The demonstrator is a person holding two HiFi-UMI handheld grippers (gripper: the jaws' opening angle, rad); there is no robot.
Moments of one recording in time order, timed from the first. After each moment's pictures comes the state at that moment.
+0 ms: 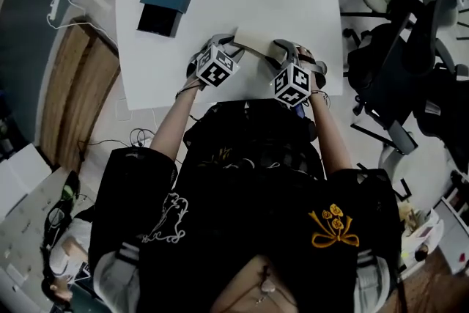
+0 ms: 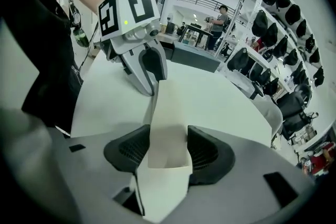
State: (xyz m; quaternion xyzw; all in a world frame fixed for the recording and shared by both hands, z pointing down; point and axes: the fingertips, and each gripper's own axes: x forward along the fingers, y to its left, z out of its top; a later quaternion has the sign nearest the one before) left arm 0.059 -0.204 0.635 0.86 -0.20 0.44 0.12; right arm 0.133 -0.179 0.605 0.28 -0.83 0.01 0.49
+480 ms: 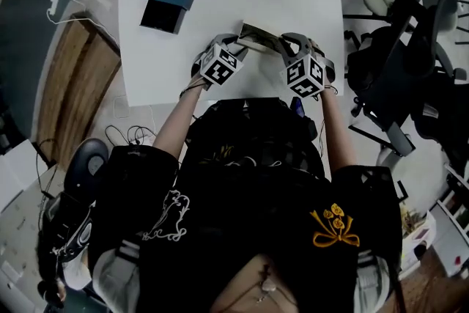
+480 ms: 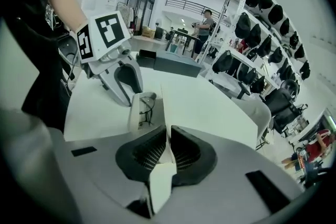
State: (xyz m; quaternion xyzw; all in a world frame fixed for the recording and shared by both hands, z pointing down) left arm 0.056 -0.200 0.638 0.86 -0.22 0.43 0.15; right arm 0.151 -0.211 0.569 0.34 -0.82 0.01 0.45
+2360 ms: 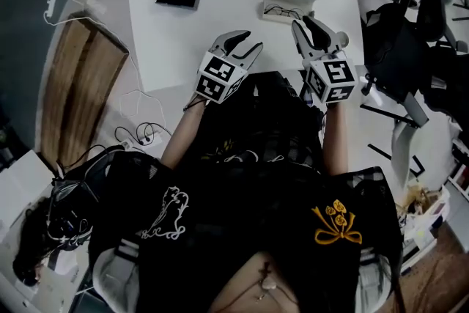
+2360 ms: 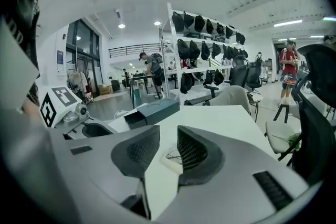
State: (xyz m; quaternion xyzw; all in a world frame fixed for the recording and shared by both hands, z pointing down) left arm -0.002 -0.120 0.520 0.92 -0.24 0.24 0.19; right arm 0.095 -0.152 0.459 0.54 -0.81 0.18 0.15
